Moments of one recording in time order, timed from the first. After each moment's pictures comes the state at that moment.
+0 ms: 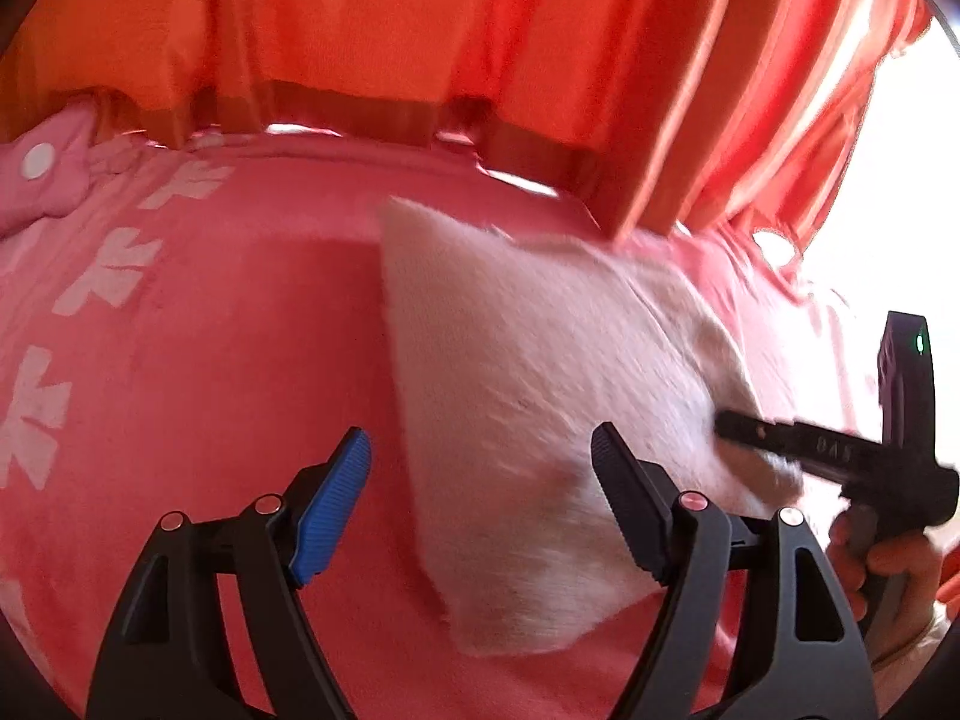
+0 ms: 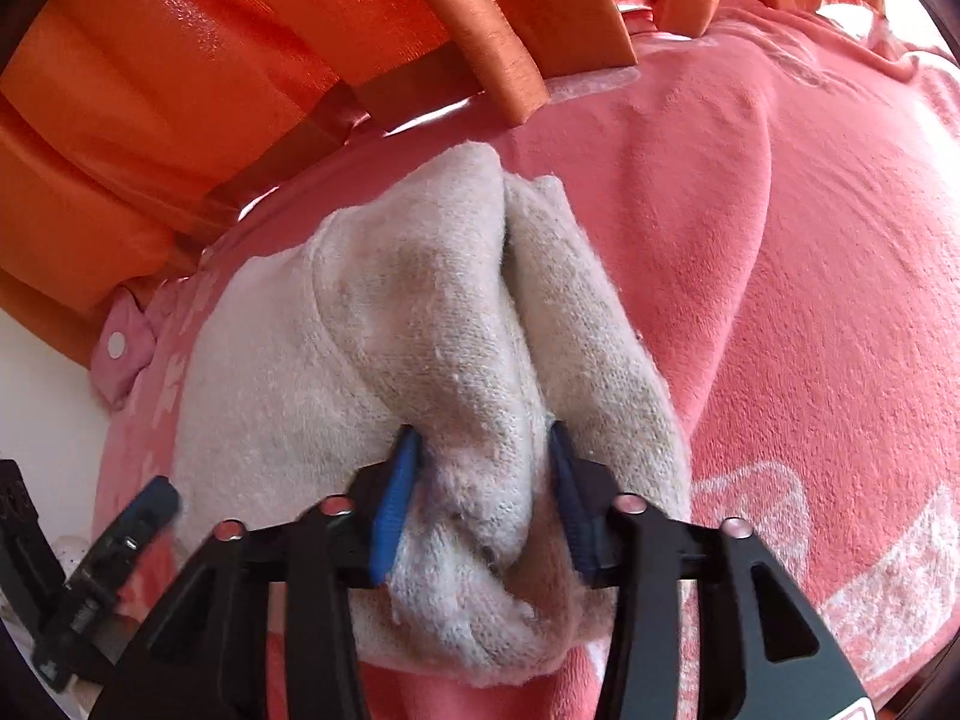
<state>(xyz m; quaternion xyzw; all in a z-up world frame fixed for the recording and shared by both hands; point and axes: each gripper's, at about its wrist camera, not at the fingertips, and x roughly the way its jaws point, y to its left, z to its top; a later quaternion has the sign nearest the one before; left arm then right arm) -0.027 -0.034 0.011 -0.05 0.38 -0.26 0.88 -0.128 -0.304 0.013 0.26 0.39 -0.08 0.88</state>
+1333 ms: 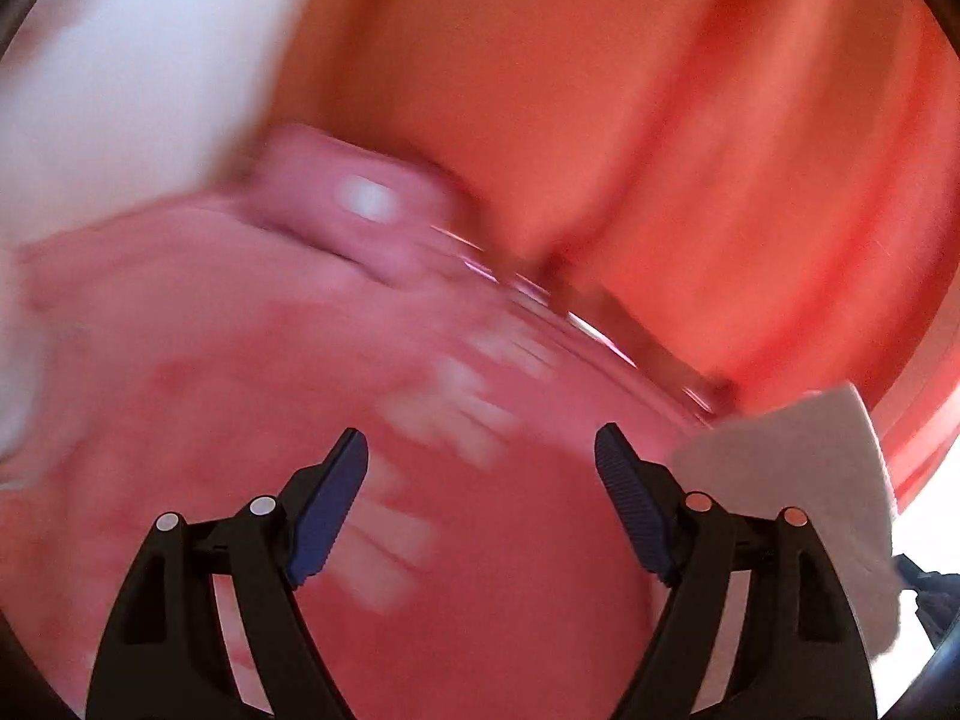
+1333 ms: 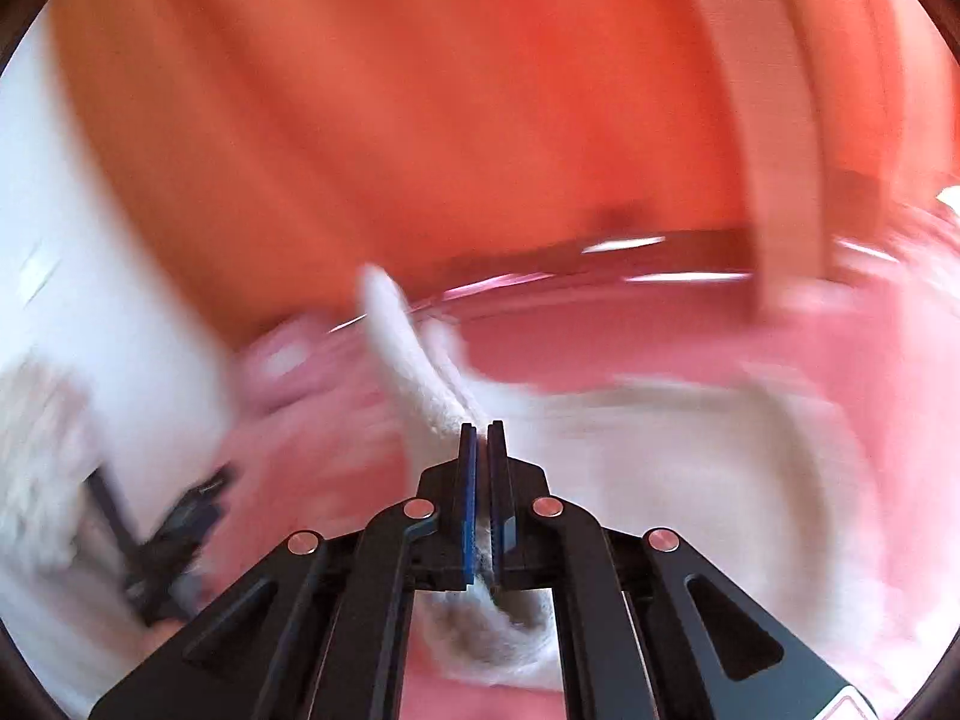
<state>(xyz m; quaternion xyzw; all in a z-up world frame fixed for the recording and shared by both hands) 0.008 0.171 0.050 -0.24 0.28 -0.07 0.93 -0.126 -0.244 0.131 0.21 0.30 -0.06 0.93</state>
